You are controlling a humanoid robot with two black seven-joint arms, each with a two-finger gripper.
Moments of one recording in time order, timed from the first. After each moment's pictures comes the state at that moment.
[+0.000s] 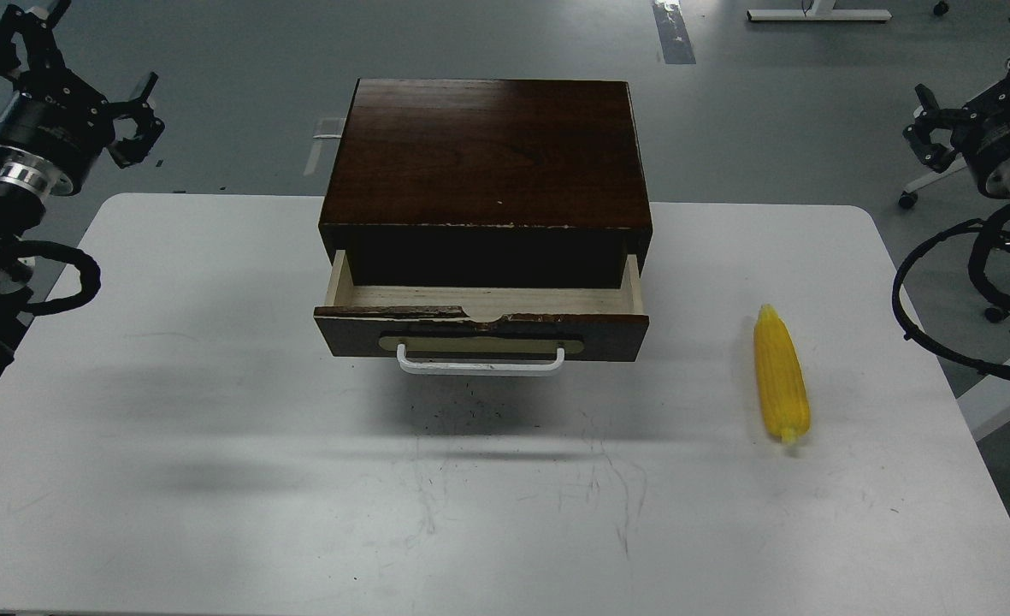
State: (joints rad) left arm -0.93 0.55 -0.51 -0.50 -0.26 -0.49 -0.38; right arm 1.01 -0.40 0.56 0.16 0.27 0.49 0.24
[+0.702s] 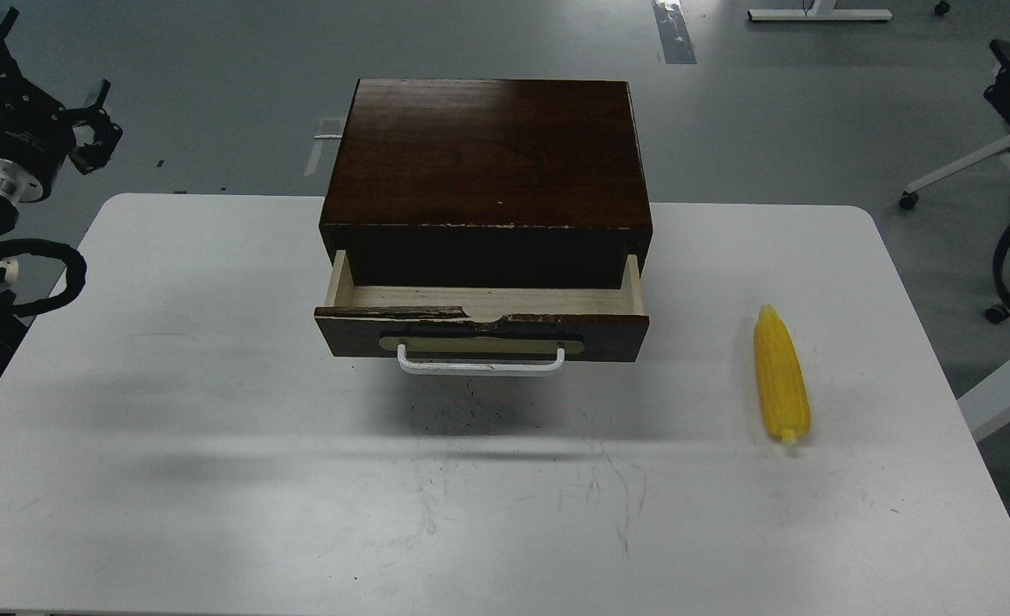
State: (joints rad) left arm -0.95 0.48 -0.52 -0.30 -0.26 -0.49 -0.38; right arm 1.18 -0.57 0.17 0.17 0.26 0.49 0.24
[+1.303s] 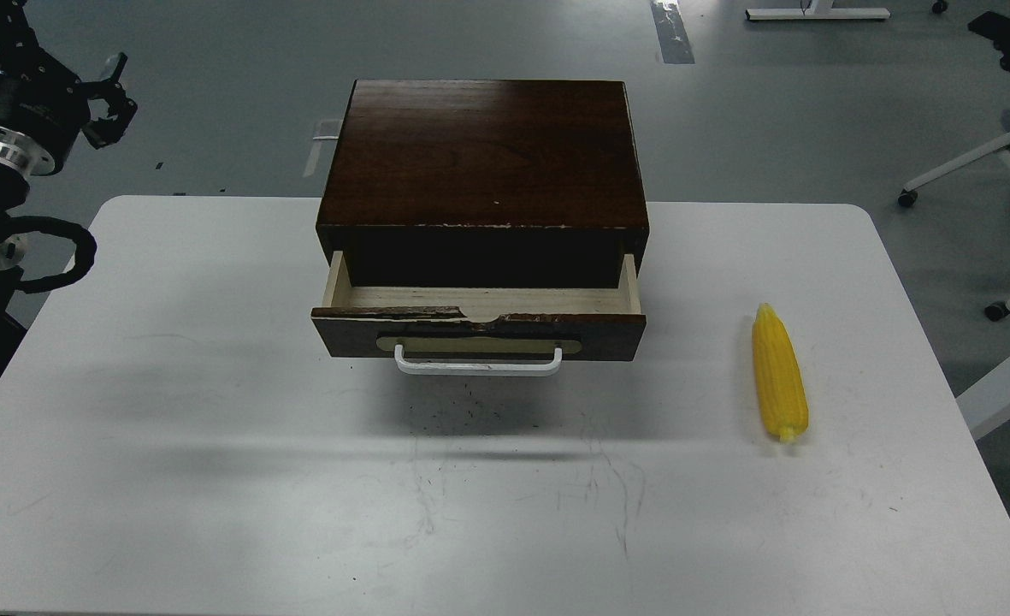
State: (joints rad) left arm -1.01 0.47 -0.50 -0.30 -0.21 -0.49 -0.38; right arm 1.41 -0.59 -0.19 0.33 -0.33 0.49 0.20
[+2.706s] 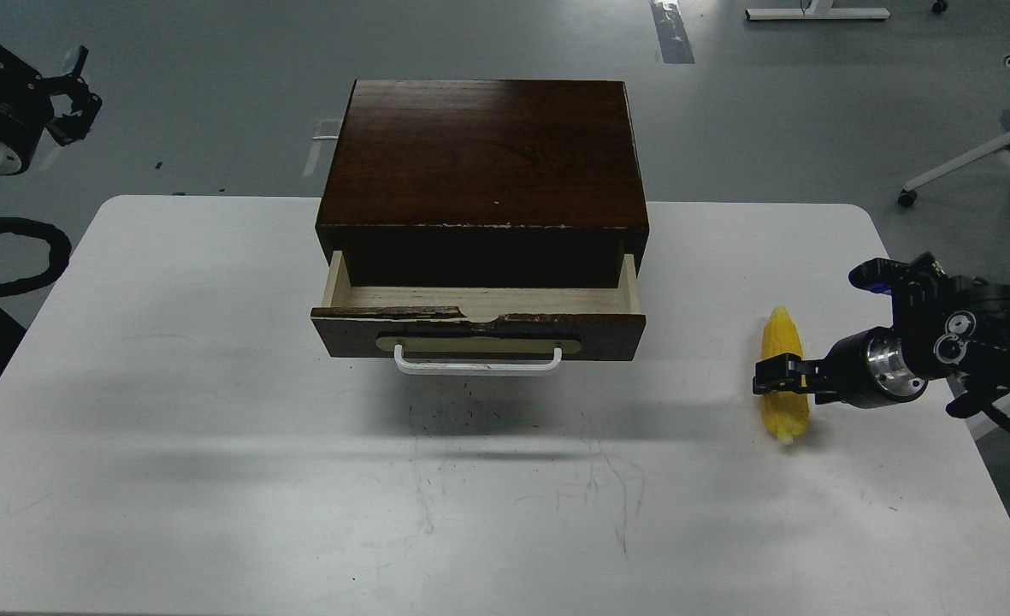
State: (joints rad) left arm -0.99 0.51 -0.51 -0.29 -0.22 -0.49 -0.40; right arm 1.10 -0.70 -0.22 1.09 -0.90 0.49 -0.14
